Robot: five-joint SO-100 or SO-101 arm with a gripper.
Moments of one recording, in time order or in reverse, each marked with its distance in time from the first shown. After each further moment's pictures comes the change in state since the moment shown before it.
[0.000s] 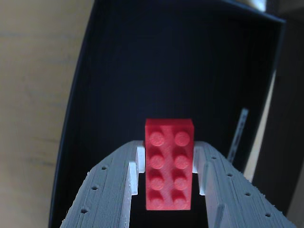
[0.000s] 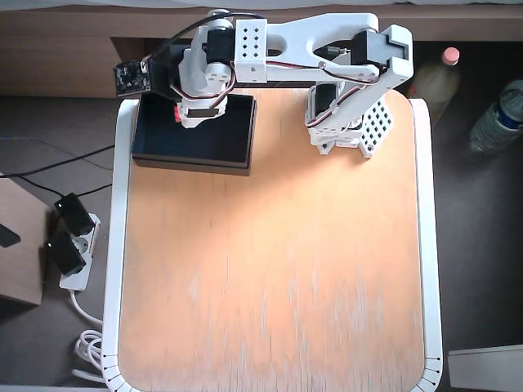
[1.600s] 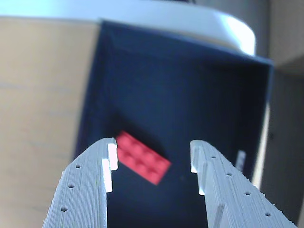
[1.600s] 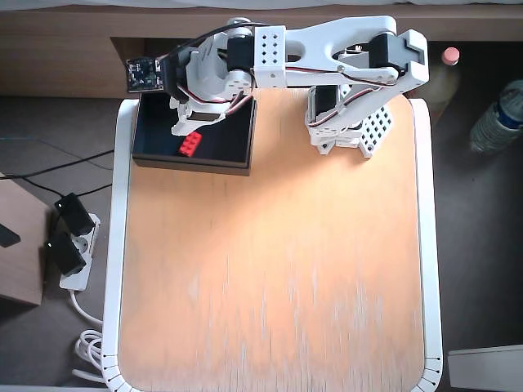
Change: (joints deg) arm -4.3 12.4 12.1 -14.2 -3.3
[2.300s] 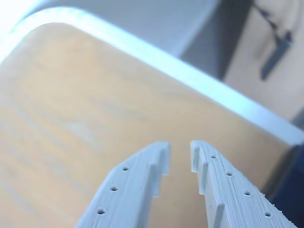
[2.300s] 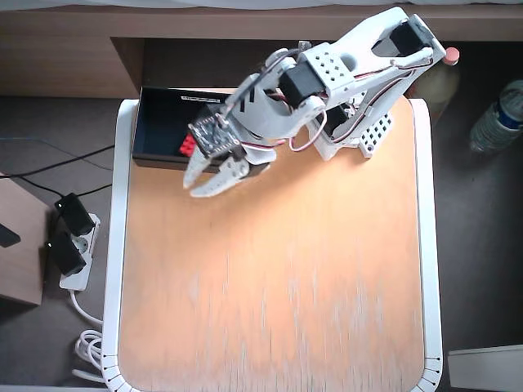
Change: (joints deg) arm -32.2 19.9 3.6 0.0 -4.0
